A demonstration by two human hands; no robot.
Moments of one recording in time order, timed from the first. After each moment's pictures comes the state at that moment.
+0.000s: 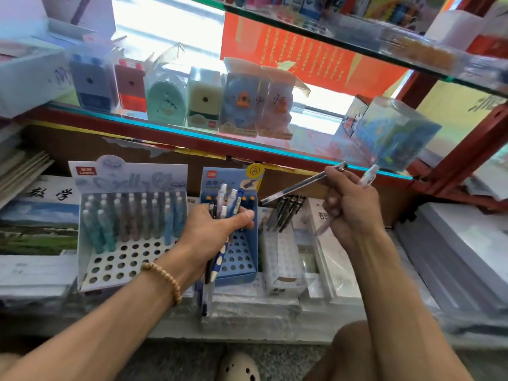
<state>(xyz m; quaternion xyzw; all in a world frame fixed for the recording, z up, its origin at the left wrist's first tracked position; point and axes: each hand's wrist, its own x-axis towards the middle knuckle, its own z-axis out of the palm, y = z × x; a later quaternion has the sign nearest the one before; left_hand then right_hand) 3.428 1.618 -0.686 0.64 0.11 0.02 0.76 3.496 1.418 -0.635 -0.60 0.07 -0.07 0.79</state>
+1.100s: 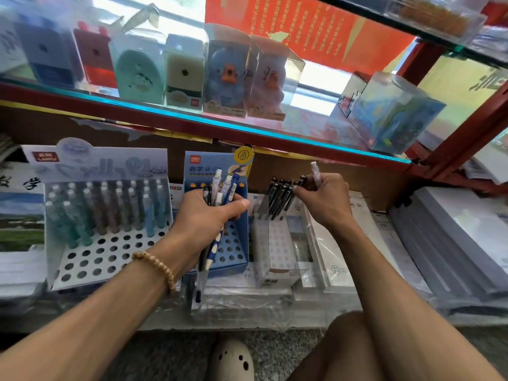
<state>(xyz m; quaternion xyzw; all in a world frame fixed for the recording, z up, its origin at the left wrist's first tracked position) 3.453 1.602 -0.701 0.69 0.11 0.02 0.71 3.534 1.396 -0.686 -0.92 0.01 -0.11 0.37</state>
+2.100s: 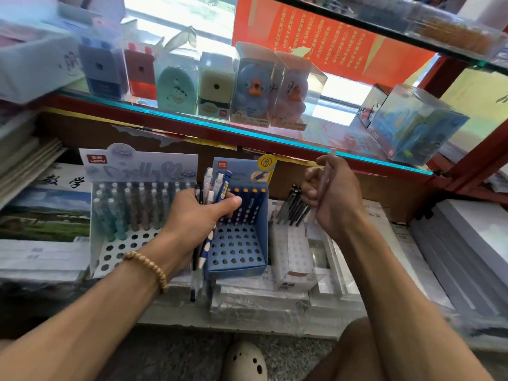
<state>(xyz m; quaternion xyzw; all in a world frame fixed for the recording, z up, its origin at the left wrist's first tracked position) 3.433 1.633 -0.688 0.67 0.14 0.05 0.73 3.507 1.439 -0.642 -0.63 0.04 0.02 0.78</state>
